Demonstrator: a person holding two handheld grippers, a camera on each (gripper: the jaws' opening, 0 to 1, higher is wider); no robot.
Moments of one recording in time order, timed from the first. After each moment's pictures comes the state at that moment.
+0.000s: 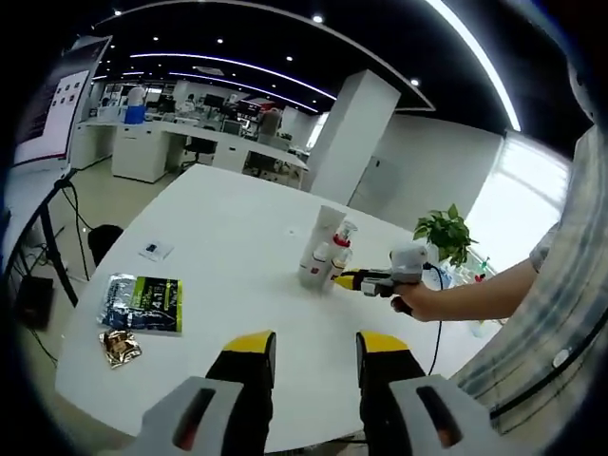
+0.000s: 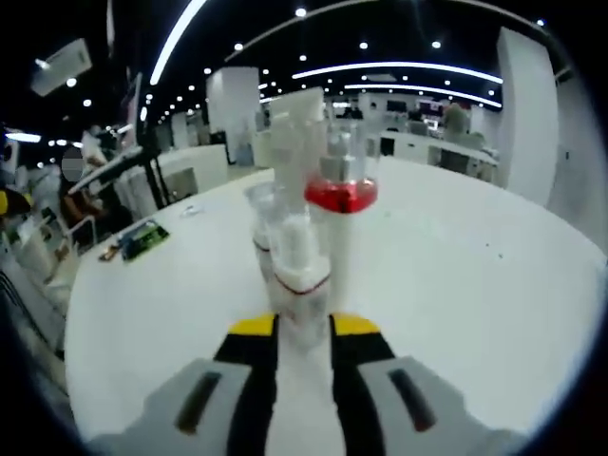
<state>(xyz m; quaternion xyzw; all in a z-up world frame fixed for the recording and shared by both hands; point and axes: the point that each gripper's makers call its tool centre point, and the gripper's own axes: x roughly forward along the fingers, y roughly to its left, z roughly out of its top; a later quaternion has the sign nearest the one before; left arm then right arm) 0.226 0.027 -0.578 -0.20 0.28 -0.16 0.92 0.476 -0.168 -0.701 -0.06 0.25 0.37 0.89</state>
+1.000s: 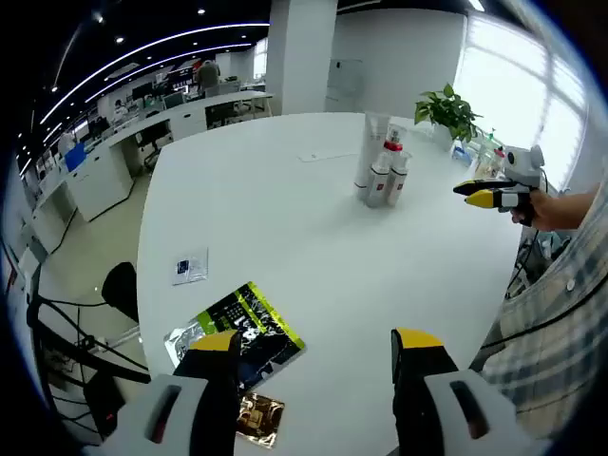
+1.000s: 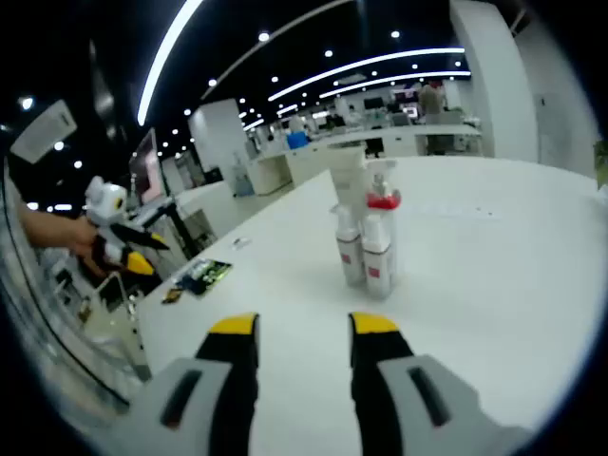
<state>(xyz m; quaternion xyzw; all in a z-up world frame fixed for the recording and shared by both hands) 0.317 0.150 -0.658 0.09 0.43 -0.26 0.86 0.352 -0.159 -0.633 0.07 0.25 0.35 0.90</state>
